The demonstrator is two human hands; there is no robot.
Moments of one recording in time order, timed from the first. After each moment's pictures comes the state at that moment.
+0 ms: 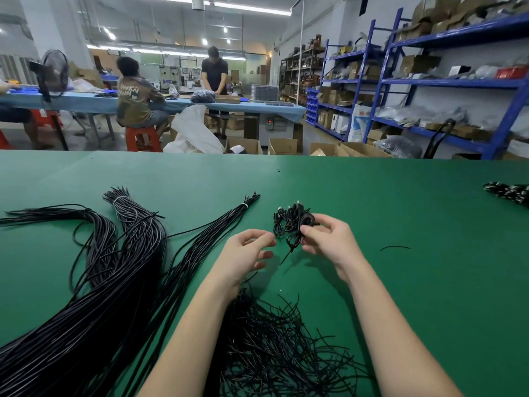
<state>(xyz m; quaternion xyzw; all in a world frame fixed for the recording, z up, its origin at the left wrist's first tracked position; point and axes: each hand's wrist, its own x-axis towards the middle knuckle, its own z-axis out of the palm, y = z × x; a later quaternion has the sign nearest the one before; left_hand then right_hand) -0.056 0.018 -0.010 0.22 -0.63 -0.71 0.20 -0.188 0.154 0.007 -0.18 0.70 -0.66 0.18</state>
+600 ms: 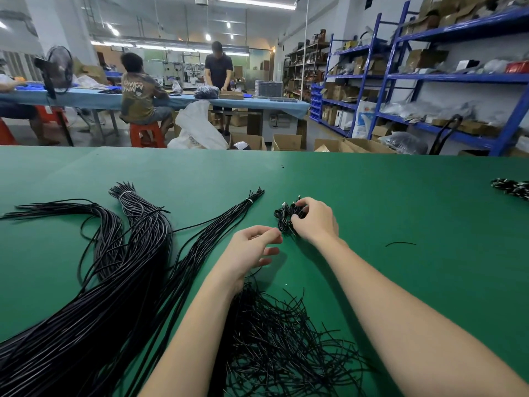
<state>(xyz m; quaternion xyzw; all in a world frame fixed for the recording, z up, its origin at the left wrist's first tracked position) -0.054 0.018 -0.009 0.23 -0.65 -0.70 0.18 -0.223 0.095 -0.006 -0.23 0.91 -0.35 -0.03</state>
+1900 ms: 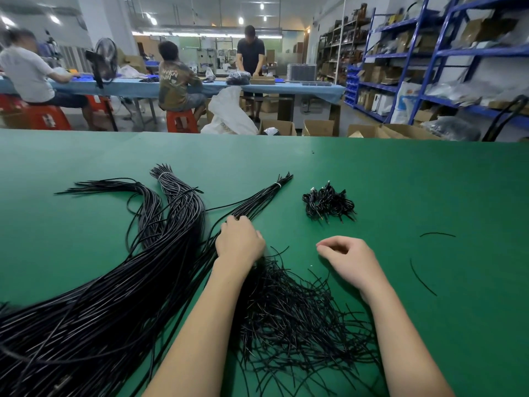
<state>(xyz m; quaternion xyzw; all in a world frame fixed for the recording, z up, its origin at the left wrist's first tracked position) -0.032 -0.010 -0.028 0.44 -0.87 -0.16 0.12 -0.149 0.172 -0.044 -0.24 0.82 -0.50 0.15</state>
